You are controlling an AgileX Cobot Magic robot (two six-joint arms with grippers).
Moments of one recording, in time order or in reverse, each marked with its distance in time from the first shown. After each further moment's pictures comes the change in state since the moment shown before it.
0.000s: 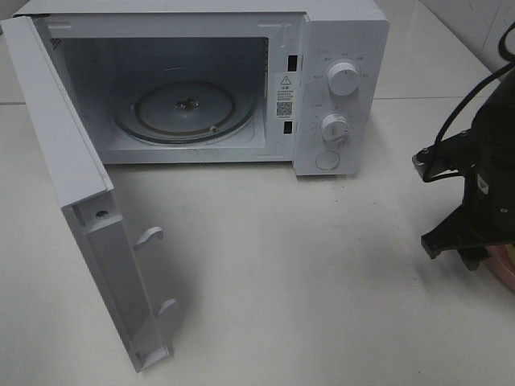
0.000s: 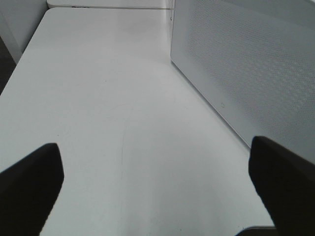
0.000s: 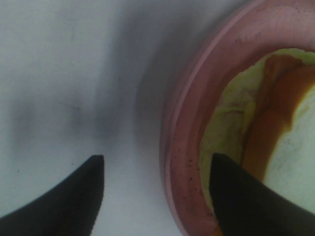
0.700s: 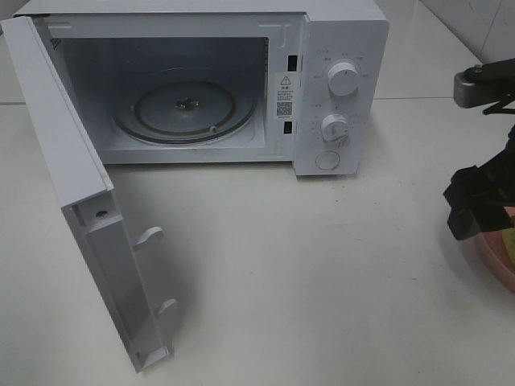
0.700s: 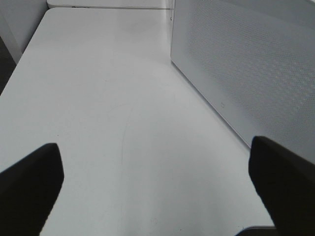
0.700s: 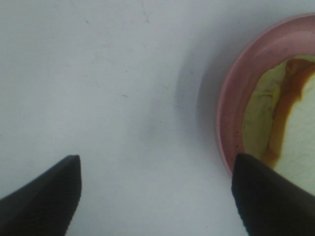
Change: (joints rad) left arm 0.000 0.000 0.000 0.000 0.000 0.000; right arm 0.000 -0.413 0.001 0.390 0.113 -0.319
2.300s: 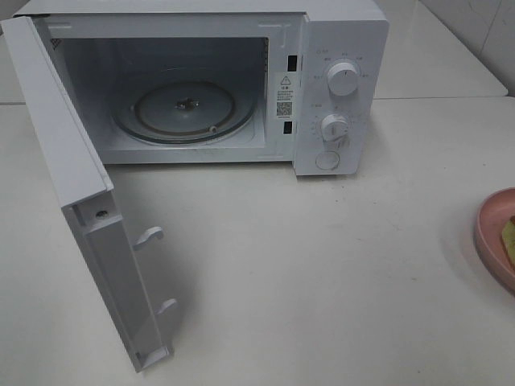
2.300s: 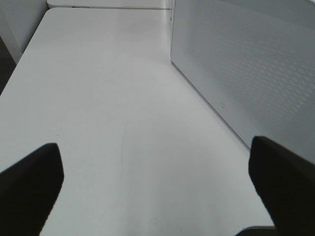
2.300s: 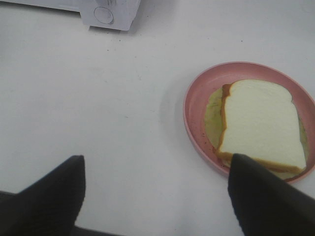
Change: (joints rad) left arm 0.000 0.000 0.000 0.000 0.000 0.000; right arm -0.116 -1.115 0.297 0.089 0.171 -0.122
